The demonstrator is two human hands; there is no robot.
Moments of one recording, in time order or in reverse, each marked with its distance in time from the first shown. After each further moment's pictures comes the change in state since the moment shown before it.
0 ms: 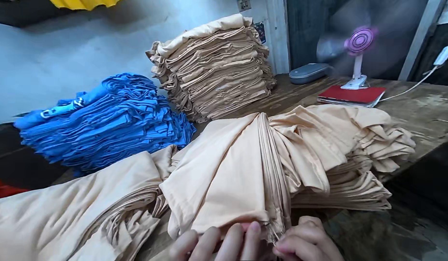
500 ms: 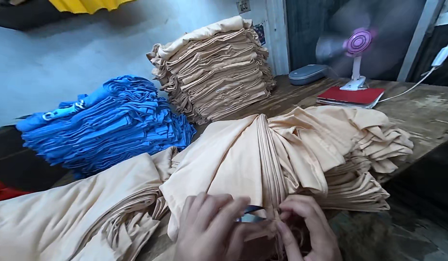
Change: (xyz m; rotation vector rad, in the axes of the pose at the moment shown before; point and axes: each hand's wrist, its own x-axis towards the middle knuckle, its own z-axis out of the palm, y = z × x) left_hand 0.016 -0.022 0.011 -0.326 -0.221 -0.278; right_hand 0.016 0.019 -0.009 -0.087 -0.186 0.164
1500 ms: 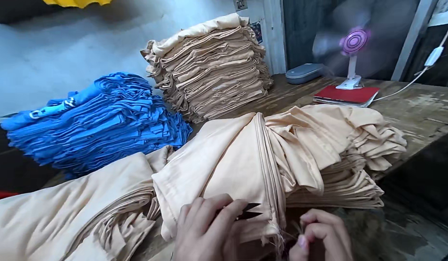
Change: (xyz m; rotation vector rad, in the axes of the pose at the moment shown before) left_hand -0.003 0.017 -0.001 0.002 -0.065 -0.124; right_hand -0.030 0.000 -0.004 -0.222 0.259 0.046
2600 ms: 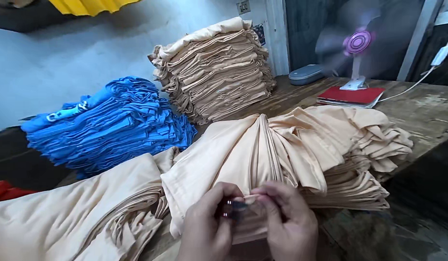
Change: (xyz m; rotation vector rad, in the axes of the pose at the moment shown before) left_hand 0.016 -0.020 0.007 -0.403 -0.031 -0.148; right_hand 0.046 -0.030 0.062 0.555 0.033 0.009
